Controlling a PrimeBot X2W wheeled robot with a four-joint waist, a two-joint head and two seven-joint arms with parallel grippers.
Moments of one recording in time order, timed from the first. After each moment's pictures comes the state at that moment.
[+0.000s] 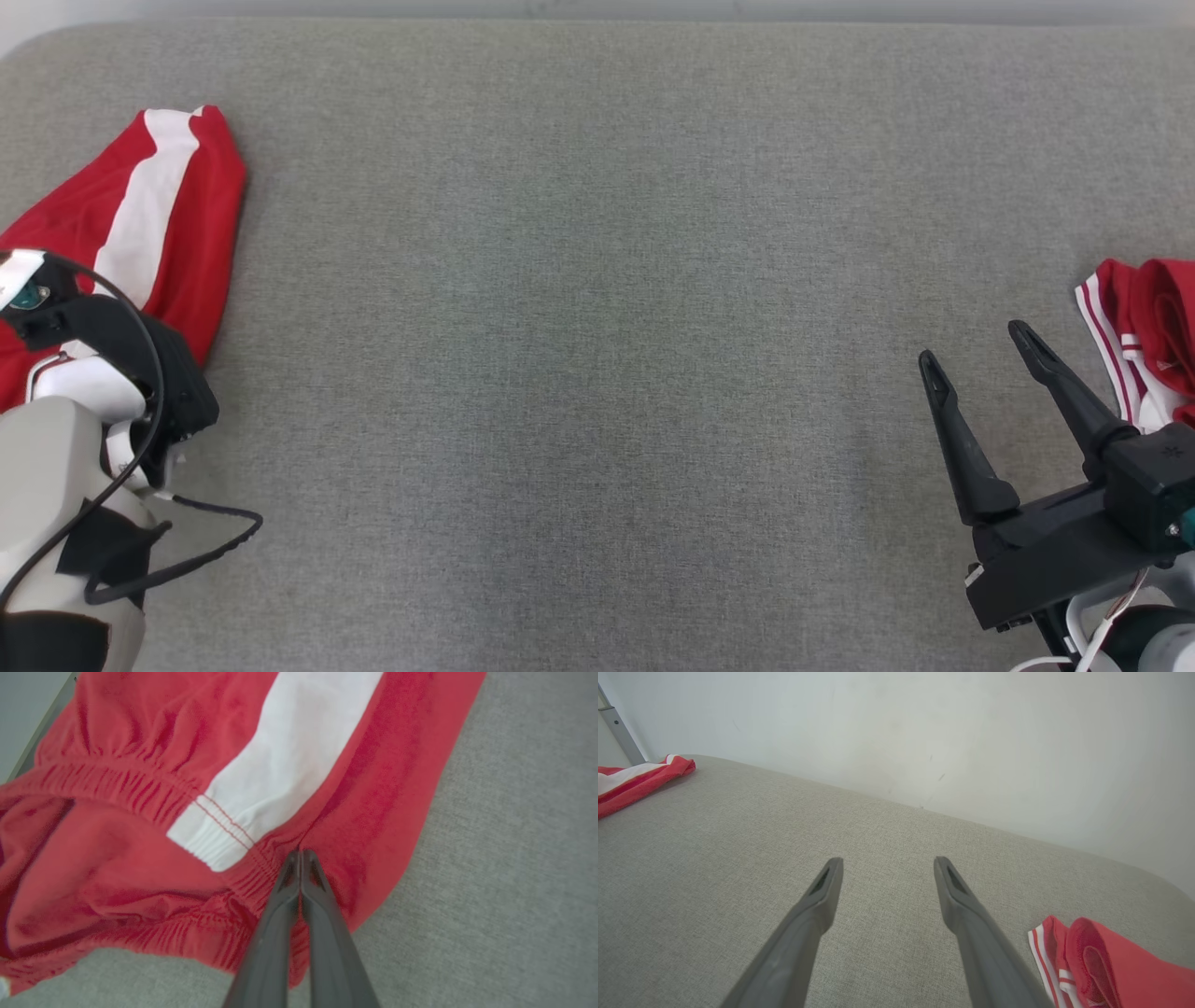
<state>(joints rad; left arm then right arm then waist) -0.84 0.25 -0.14 0.96 -0.32 0.12 0.42 -0.01 -0.29 0.07 -0.42 0.17 -0.03 0.22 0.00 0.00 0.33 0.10</state>
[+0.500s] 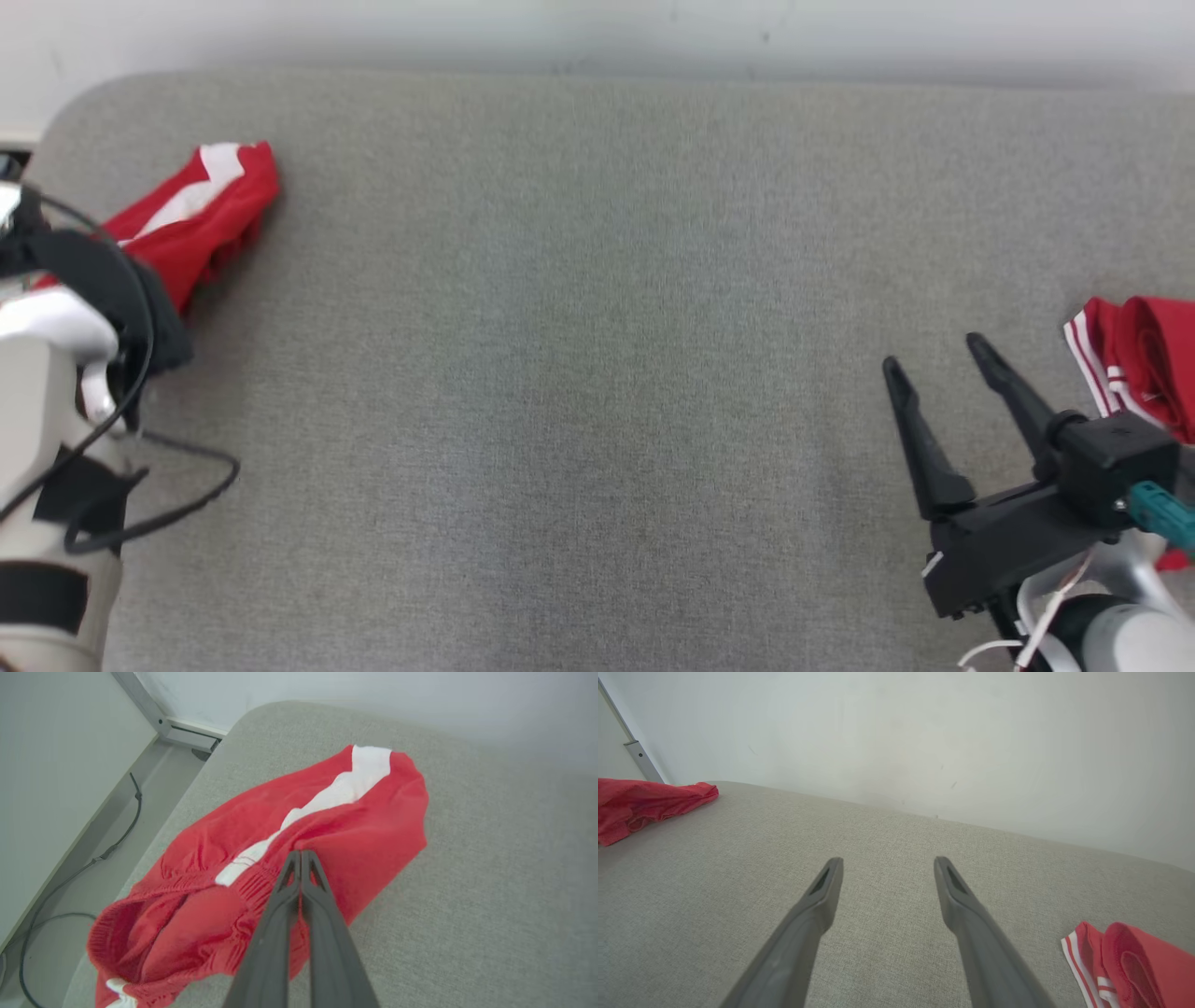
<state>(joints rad) -0.92 0.27 -0.16 0.97 -0.27 0.12 0.37 -0.05 -0.24 0.10 -0.31 0.22 -0.04 0.20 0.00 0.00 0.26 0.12</state>
